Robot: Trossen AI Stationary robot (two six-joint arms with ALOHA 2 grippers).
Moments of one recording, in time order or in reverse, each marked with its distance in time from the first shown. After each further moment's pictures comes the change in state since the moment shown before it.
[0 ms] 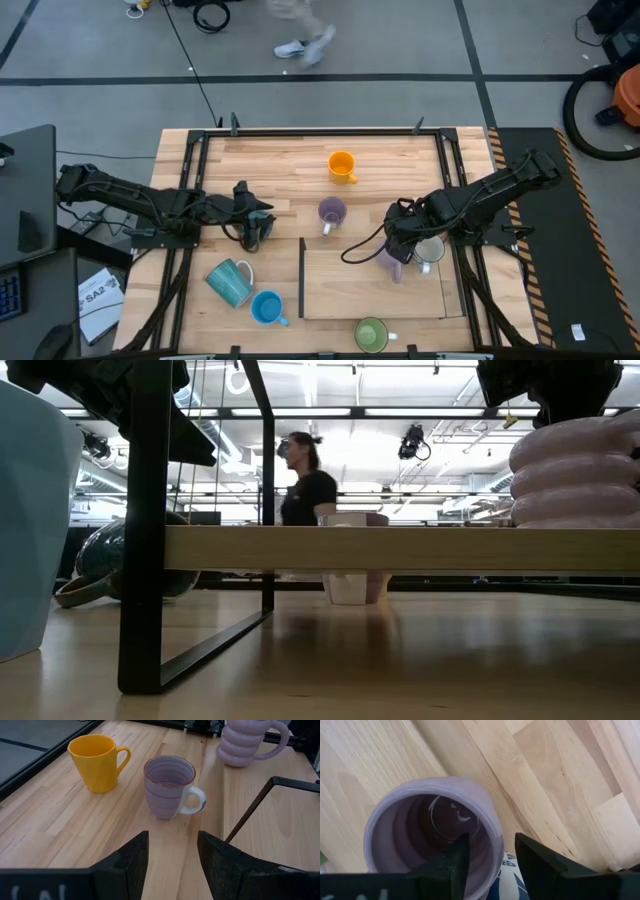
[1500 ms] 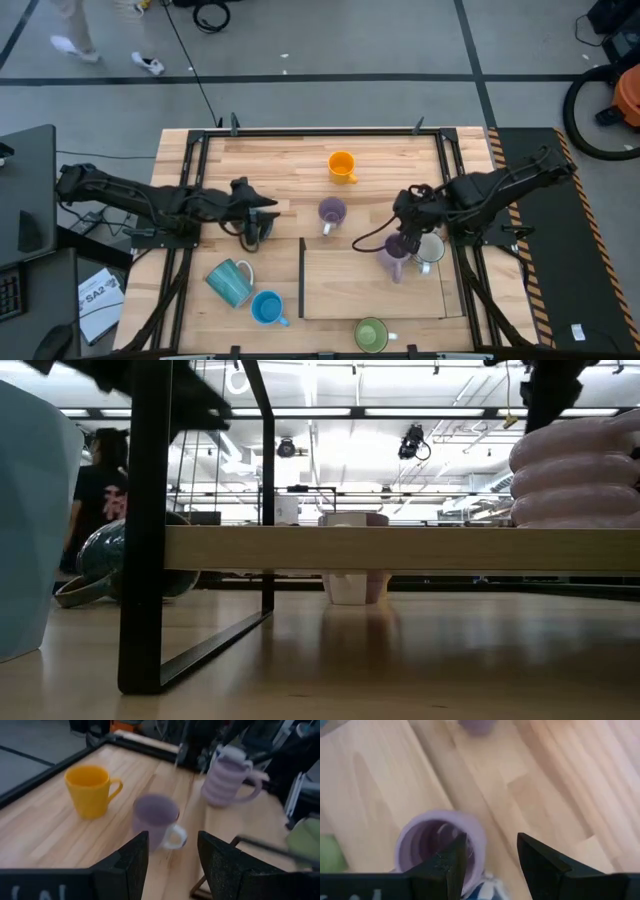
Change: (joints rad) left arm 0.000 0.001 0.088 0.045 0.000 -0.070; right arm -0.011 -0.146 0.045 0.003 0.132 -0.123
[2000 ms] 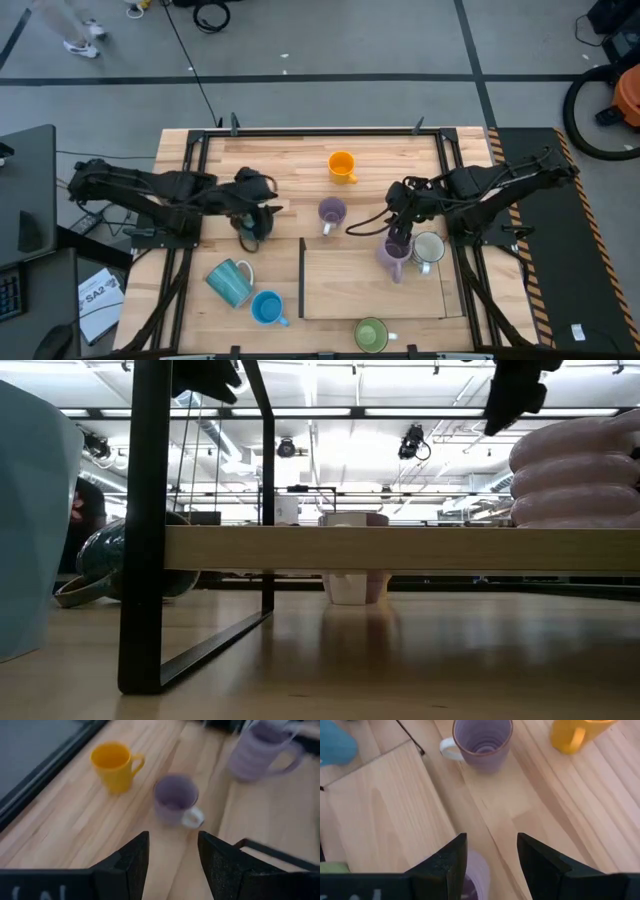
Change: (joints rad) left arm 0.001 0.270 0.534 -0.647 -0.043 -0.088; right arm -0.088 -0.006 0.000 0.146 0.007 -0.129
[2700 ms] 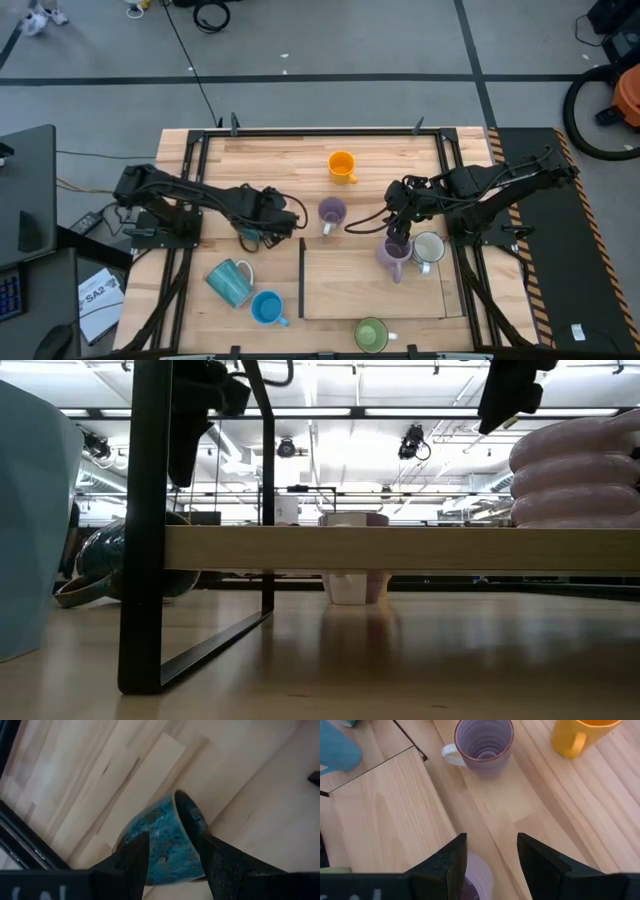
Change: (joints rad) left arm 0.001 0.451 0.211 -0.597 0.058 -0.363; right arm -0.005 0.000 0.000 0.021 -0.001 -0.001
